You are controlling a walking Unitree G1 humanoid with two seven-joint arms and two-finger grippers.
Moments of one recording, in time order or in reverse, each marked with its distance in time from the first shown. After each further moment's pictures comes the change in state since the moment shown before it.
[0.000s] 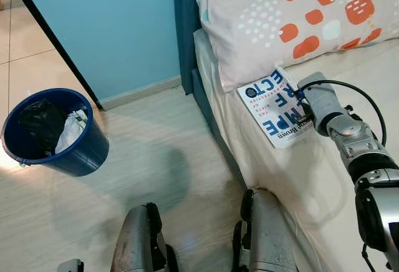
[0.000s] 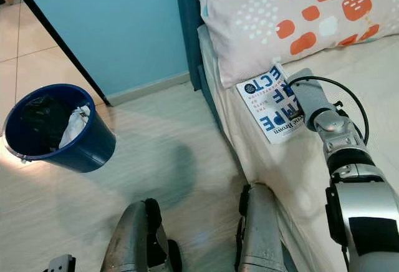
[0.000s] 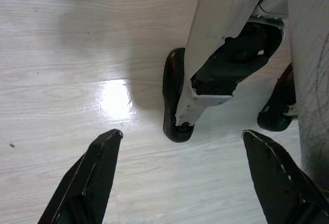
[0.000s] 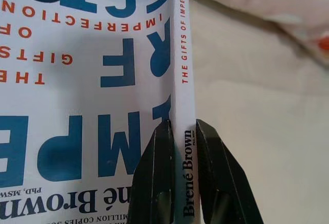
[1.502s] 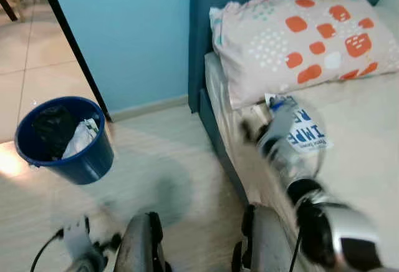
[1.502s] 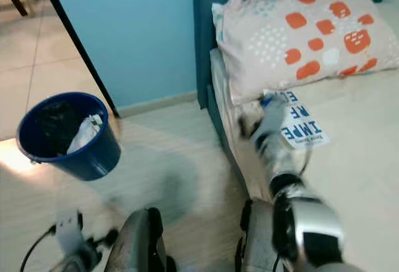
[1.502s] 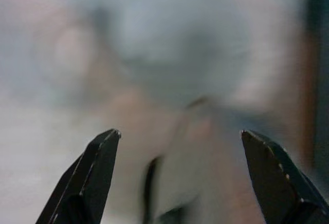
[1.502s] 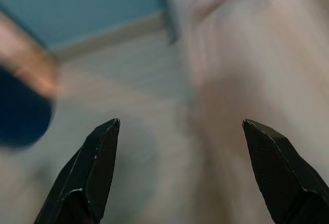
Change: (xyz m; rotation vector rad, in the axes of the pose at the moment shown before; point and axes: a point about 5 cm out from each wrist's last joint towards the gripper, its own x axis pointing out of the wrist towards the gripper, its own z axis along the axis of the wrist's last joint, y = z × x) left arm 0.065 -0.053 0.103 -0.020 -0.191 0.106; right arm -0.011 0.180 -0.019 0.812 0.049 0.266
